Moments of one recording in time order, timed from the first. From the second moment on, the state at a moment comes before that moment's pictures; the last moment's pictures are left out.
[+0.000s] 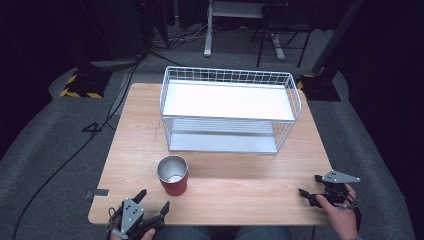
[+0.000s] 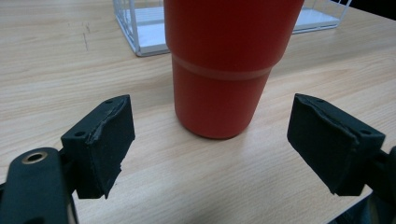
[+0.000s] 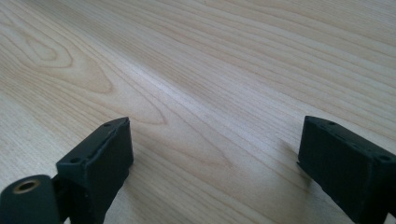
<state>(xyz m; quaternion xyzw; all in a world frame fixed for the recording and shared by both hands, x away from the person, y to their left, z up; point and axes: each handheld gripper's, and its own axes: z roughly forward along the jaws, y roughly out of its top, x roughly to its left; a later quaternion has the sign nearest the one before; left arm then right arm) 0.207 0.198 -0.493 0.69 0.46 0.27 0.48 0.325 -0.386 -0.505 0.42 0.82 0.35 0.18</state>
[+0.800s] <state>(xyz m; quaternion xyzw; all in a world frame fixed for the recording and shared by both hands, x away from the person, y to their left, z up) 0.238 0.170 -0.495 0.68 0.49 0.27 0.47 0.328 -0.385 -0.506 0.43 0.81 0.35 0.18</state>
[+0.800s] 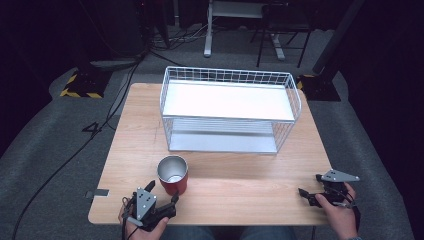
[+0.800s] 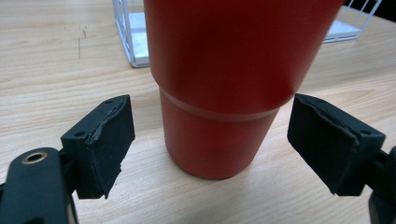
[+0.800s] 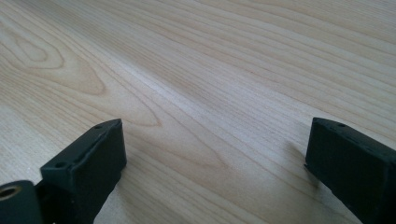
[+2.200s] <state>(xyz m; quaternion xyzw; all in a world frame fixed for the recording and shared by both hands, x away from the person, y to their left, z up) 0.270 0.140 -0.504 0.67 0.55 0.26 0.42 0.327 -0.385 -0.506 0.43 0.82 0.35 0.18</state>
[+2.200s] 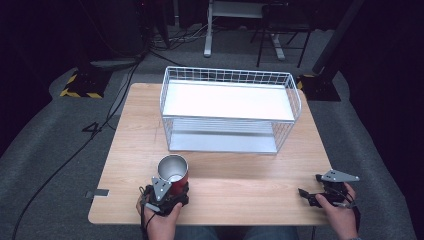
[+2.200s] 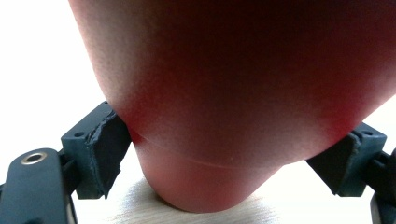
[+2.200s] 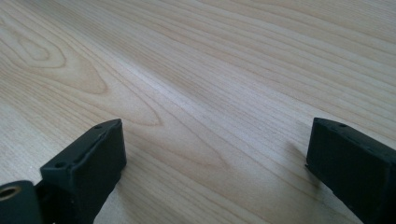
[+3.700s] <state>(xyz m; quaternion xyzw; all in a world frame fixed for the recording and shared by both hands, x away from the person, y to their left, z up) 0.286 0.122 -0.460 0.72 0.48 0.23 0.44 0.328 -0.385 -0.506 0.43 0.81 0.35 0.18</state>
